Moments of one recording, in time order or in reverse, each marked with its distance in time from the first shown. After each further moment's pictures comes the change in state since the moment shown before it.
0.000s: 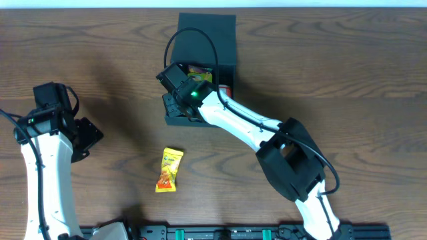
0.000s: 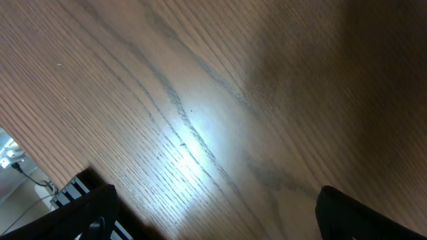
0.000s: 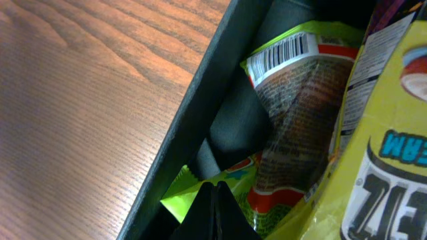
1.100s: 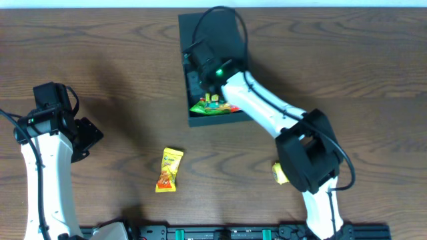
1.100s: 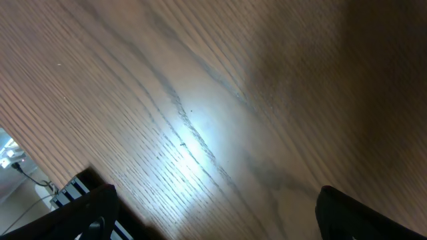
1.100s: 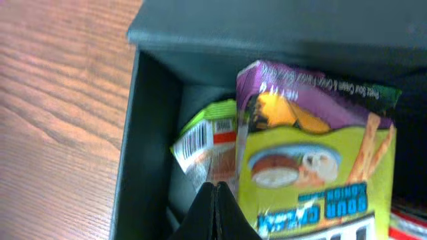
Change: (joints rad) left arm 0.000 0.000 0.000 0.000 0.000 0.000; right arm -0.183 -0.036 0.021 -0.047 -0.016 -0.023
